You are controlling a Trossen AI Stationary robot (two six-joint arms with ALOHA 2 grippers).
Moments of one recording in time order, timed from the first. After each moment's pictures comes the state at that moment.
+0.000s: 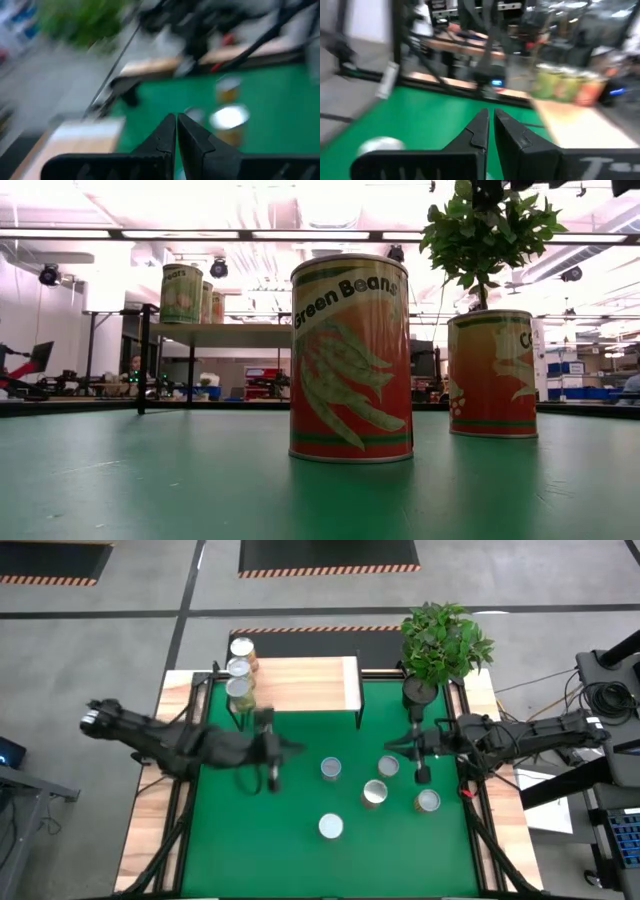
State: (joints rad) left arm -0.29 1.25 1.22 -0.31 -0.52 0.08; right arm 0.10 0.77 0.59 0.14 0.03 -0.18
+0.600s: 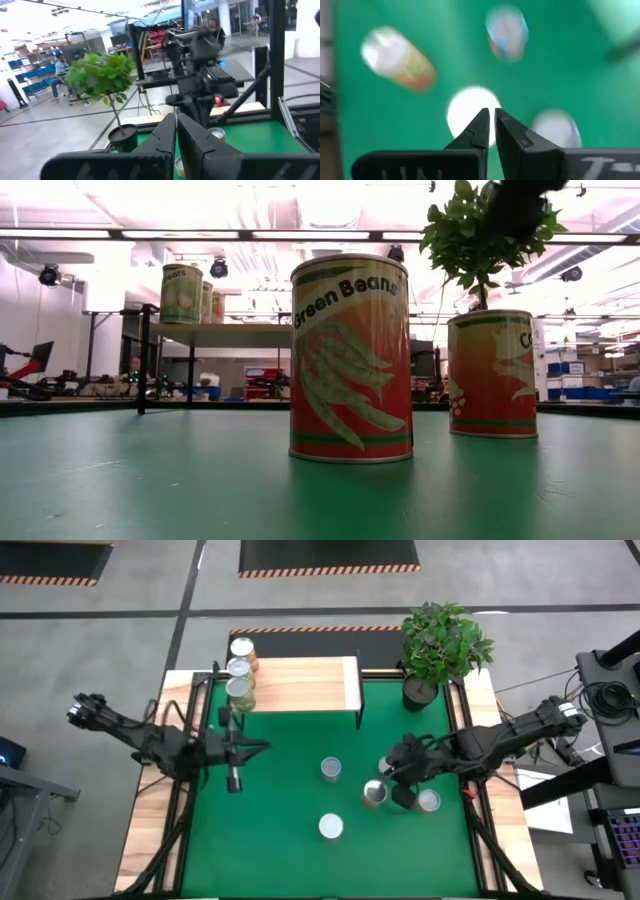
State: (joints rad) left arm -0.43 0.88 0.86 0.07 -0.59 0.21; right arm 0.32 1.21 1.09 -0.83 0.18 0.59
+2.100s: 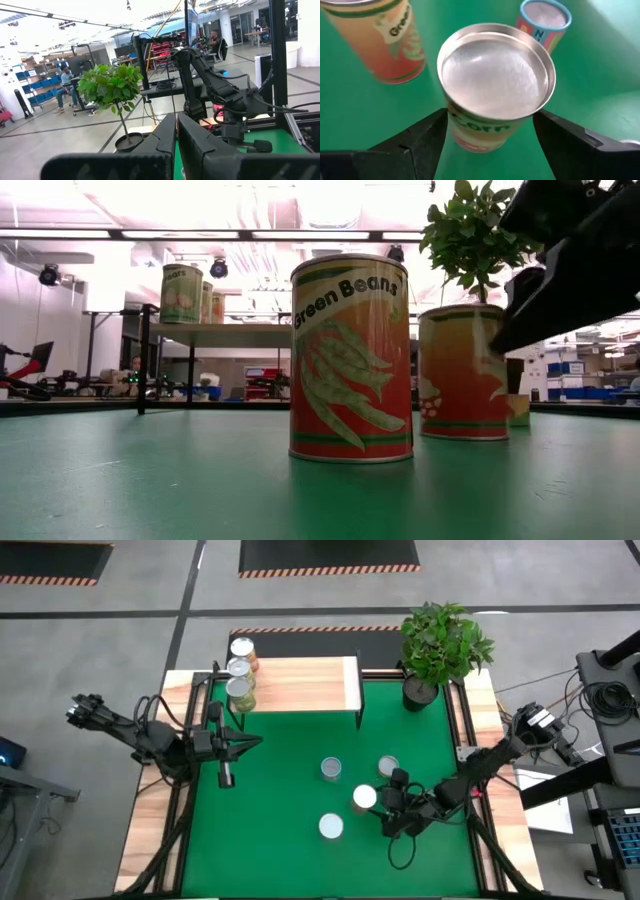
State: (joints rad) left arm -0.43 0.79 0.80 0.11 -0.59 0.27; right arm 0.61 1.49 0.66 -0.06 0.63 0.58
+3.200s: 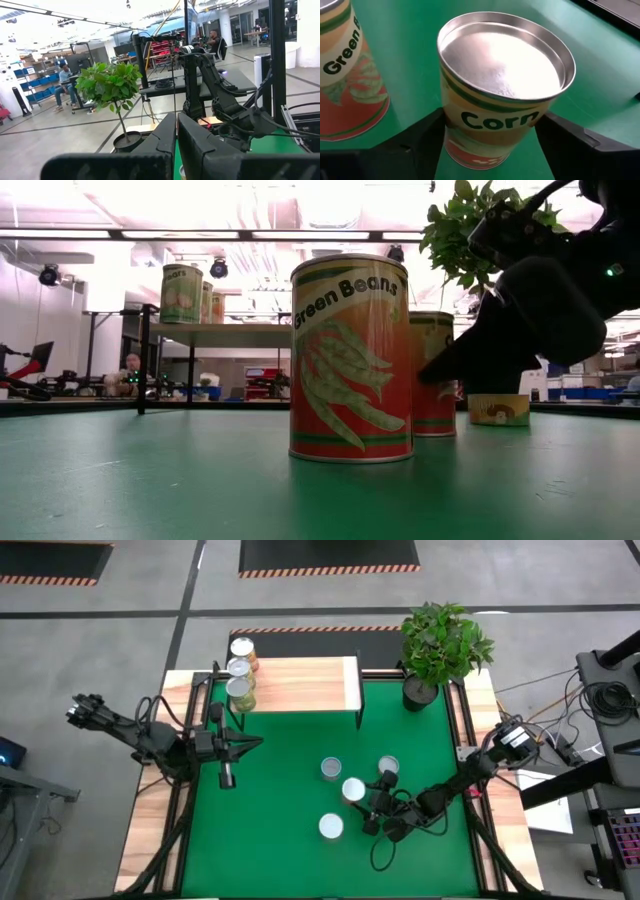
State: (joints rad) left arm -0.43 0.80 0.80 0.11 -0.59 0.25; right arm 0.58 1.74 0.69 0.25 0.85 0.55
